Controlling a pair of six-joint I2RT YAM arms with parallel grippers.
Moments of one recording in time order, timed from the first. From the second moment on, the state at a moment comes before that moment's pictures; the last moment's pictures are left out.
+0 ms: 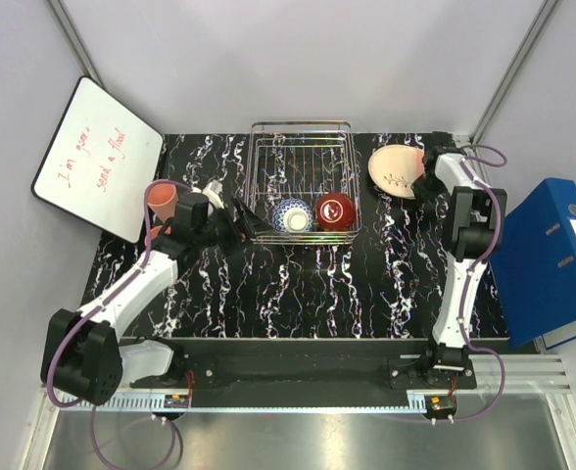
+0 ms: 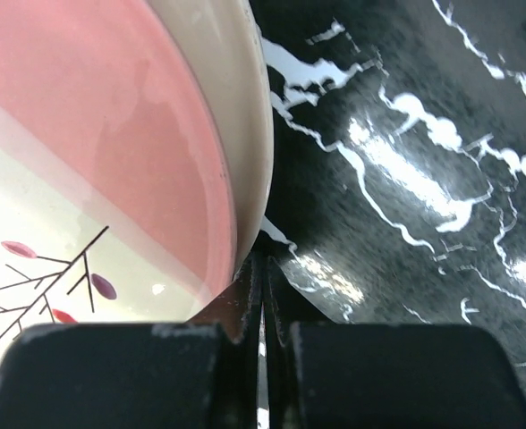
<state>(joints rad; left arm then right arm) -0.34 1.20 0.76 -0.14 0.43 -0.89 -0.08 2.29 1.84 -0.77 0.25 0.81</state>
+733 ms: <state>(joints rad) -0.34 1.22 0.86 -0.24 0.37 -0.80 -0.05 1.93 1.51 -0.65 0.10 0.81</state>
